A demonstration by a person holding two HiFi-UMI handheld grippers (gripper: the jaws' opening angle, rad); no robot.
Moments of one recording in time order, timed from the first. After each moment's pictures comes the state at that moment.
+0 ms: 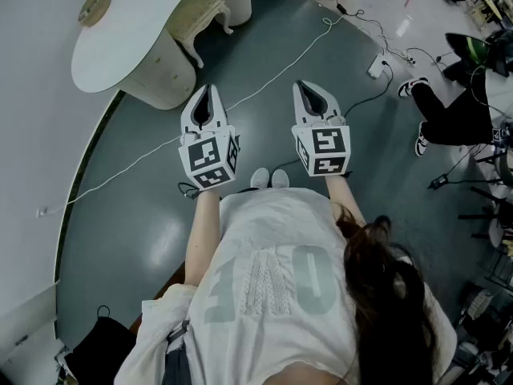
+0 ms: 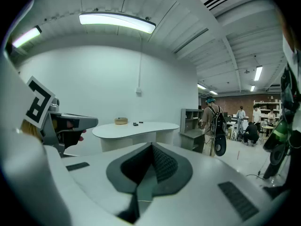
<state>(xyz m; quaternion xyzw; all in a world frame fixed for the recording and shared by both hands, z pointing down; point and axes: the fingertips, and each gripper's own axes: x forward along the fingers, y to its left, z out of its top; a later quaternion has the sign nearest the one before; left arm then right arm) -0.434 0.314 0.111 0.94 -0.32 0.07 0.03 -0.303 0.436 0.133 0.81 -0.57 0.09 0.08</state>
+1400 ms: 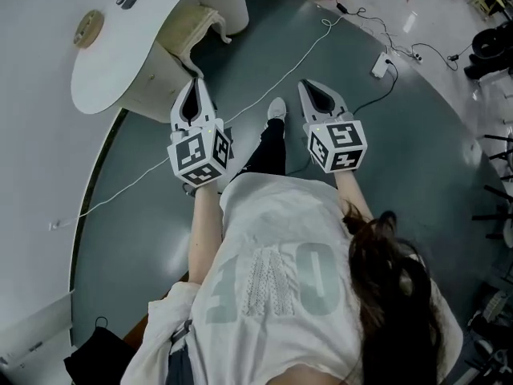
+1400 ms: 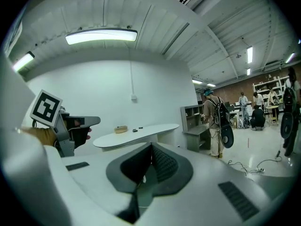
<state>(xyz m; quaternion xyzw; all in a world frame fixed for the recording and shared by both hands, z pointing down) -0.372 0.299 0.092 0.94 -0.33 0.02 0.02 -0.228 0.449 0.152 0.80 -0.59 0.11 0.00</state>
